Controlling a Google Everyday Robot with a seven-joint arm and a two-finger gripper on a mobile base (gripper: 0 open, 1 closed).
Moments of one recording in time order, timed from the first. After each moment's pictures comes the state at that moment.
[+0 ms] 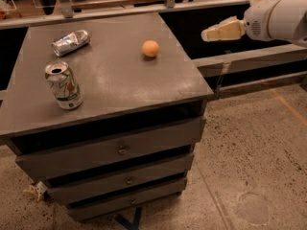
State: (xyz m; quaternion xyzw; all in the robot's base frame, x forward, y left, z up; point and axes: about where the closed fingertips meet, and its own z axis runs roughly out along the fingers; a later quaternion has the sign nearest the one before) arm 0.695 -0.221 0.993 -0.31 0.74 0.06 0.59
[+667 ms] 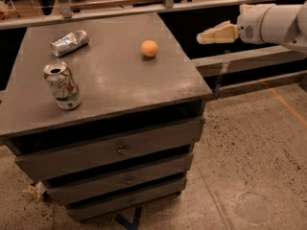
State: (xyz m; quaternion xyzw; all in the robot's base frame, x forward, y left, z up) arm 0.718 -0.209 0.970 -0.32 0.74 0.11 0.58
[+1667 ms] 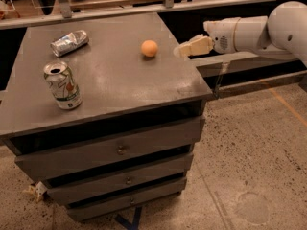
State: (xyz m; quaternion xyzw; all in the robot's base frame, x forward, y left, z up) arm 0.718 -0.132 0.926 -0.37 0.72 0.23 0.54
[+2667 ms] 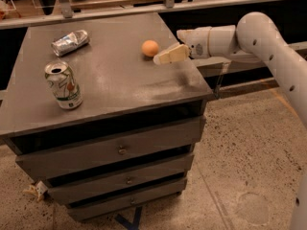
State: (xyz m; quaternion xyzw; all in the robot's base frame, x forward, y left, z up) arm 0.736 -0.059 0.890 -0.42 0.68 0.31 0.51
